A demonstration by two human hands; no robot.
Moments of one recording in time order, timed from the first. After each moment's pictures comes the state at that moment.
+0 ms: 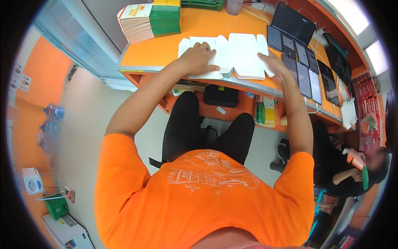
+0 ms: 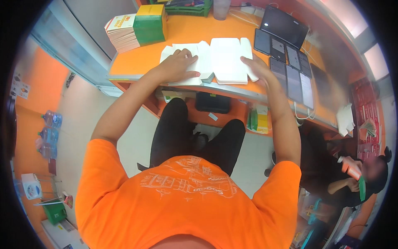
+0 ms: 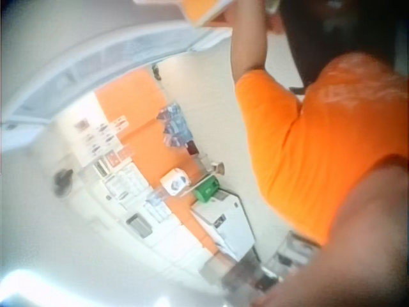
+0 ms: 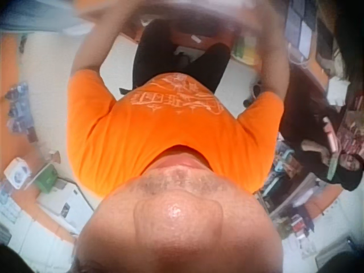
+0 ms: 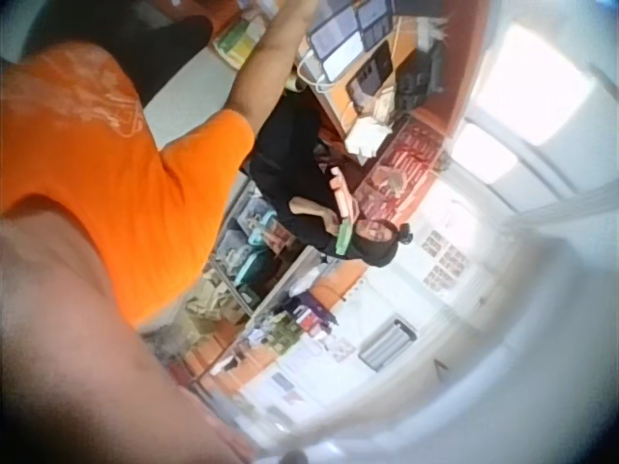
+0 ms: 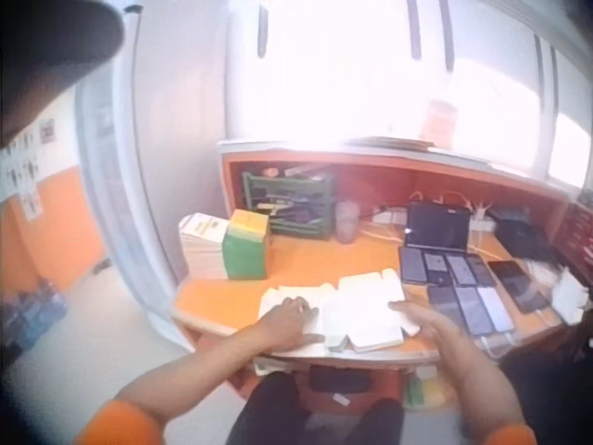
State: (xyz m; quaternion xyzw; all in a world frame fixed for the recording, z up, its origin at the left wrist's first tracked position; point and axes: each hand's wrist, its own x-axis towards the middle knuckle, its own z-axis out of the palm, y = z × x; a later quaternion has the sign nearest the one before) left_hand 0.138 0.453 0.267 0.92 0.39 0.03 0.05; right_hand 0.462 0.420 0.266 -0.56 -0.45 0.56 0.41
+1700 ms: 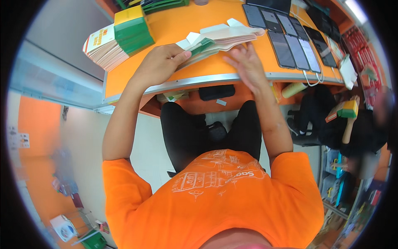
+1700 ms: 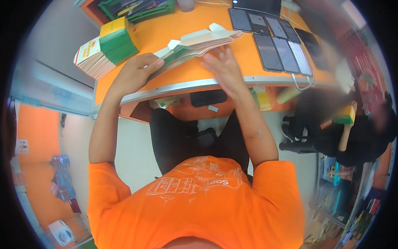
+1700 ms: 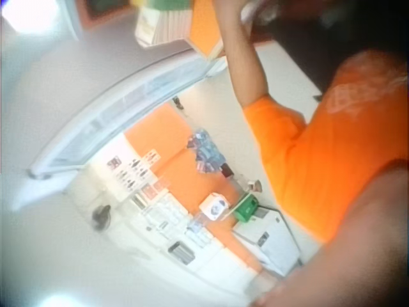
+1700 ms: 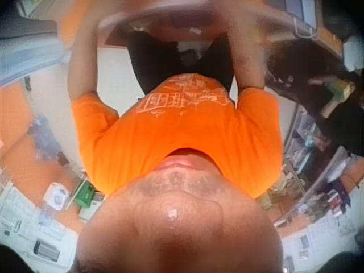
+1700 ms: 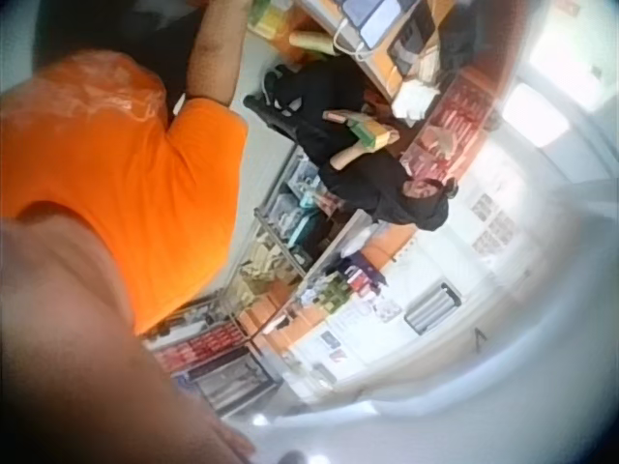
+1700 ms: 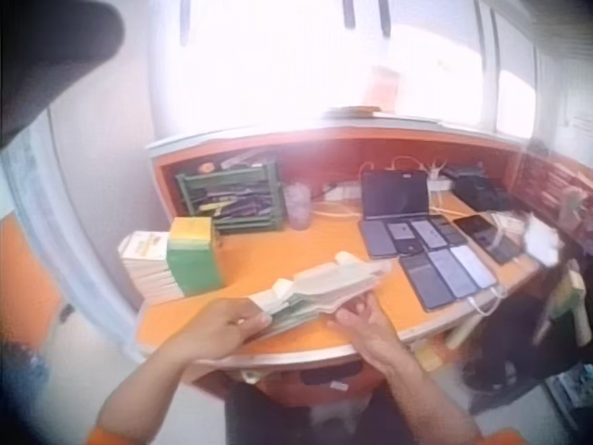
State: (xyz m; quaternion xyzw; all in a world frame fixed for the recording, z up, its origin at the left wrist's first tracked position) left_hand 0.095 0.444 0.338 0.86 0.40 0.17 0.28; right_hand 0.355 0.366 0.245 -0.35 -0.40 0.49 0.69
